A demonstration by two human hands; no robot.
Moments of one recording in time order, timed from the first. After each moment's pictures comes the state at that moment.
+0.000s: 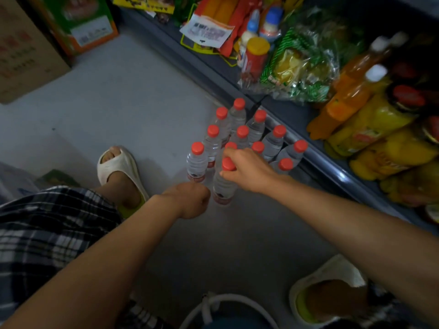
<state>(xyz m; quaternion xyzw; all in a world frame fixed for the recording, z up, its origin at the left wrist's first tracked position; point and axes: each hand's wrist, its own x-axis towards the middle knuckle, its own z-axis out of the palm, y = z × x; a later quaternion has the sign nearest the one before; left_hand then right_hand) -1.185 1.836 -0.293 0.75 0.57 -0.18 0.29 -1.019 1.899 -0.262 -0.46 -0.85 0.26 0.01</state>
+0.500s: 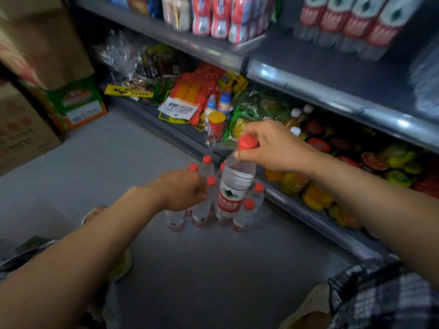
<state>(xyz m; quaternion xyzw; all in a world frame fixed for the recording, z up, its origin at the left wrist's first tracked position) -1.152 1.877 -0.135 0.84 0.51 -0.07 0.15 -0.942 1.910 -0.064 -0.50 -0.83 0.18 0.17</state>
